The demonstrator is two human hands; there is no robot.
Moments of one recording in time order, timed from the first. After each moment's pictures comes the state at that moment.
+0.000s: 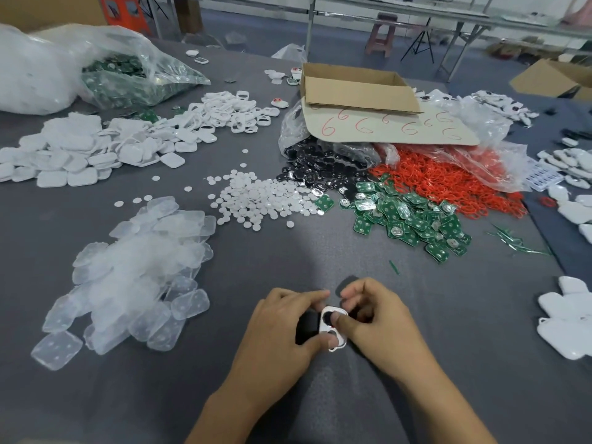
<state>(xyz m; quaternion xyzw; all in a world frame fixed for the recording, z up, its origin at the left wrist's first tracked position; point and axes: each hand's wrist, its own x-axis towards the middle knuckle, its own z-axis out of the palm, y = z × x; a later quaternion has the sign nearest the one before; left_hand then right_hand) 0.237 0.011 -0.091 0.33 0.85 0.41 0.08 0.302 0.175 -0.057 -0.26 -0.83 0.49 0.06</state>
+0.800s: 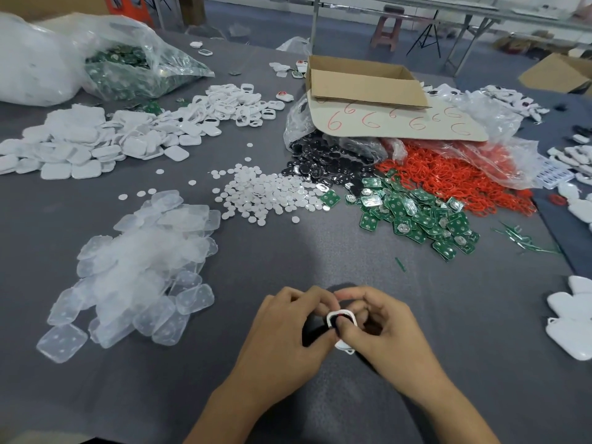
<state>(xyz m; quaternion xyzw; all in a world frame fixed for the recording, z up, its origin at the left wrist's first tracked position) 0.242 0.009 -0.081 0.35 0.84 0.41 0.07 0.316 0.172 -0.064 -0.14 -0.78 0.61 0.07</state>
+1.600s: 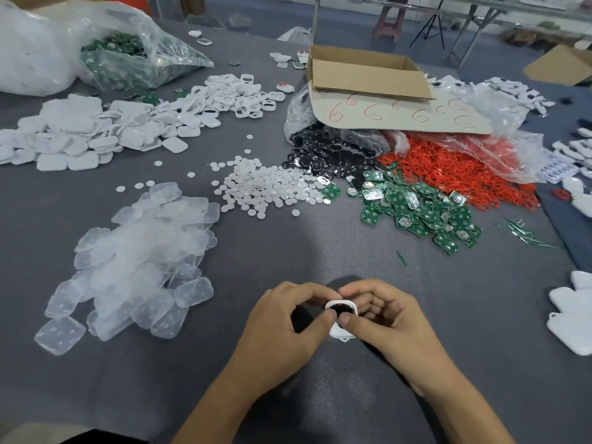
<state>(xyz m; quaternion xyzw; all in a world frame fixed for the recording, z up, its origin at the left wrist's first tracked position) 0.239 0.006 -0.077 0.30 0.80 0.51 0.10 0.319 0.183 -0.066 -0.10 -0.70 0.71 0.06</state>
